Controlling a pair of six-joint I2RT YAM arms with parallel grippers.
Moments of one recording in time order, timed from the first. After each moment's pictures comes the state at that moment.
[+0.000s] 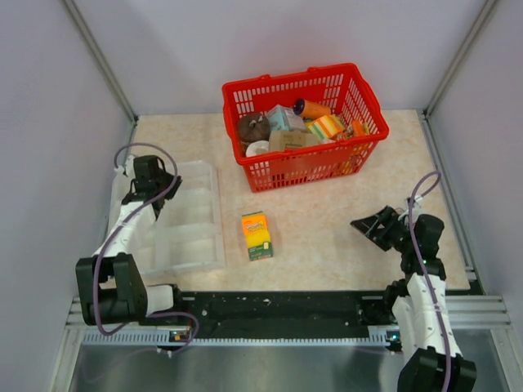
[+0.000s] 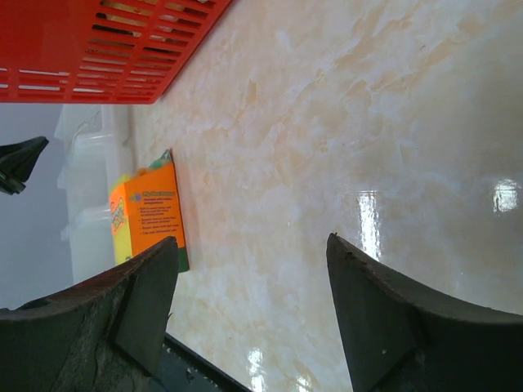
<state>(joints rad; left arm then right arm) 0.09 1.27 0.79 -0.18 -0.03 -0.96 -0.25 0.58 0.22 -0.20 -0.71 0.63</state>
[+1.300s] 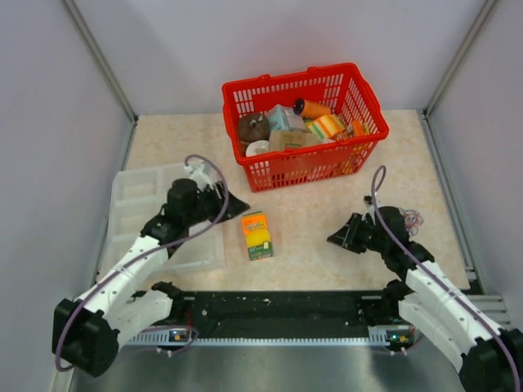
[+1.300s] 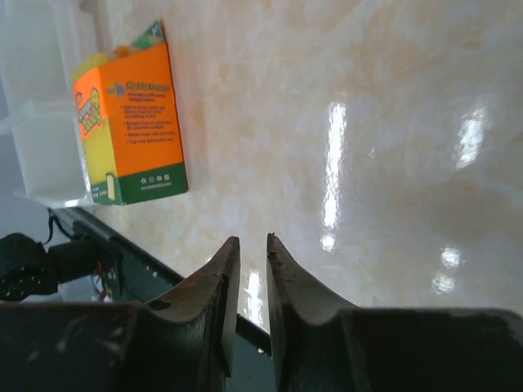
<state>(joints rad) -0.26 0.97 0.64 -0.17 0.37 -0.77 0.32 0.75 0.29 -0.20 -0.43 0.74</state>
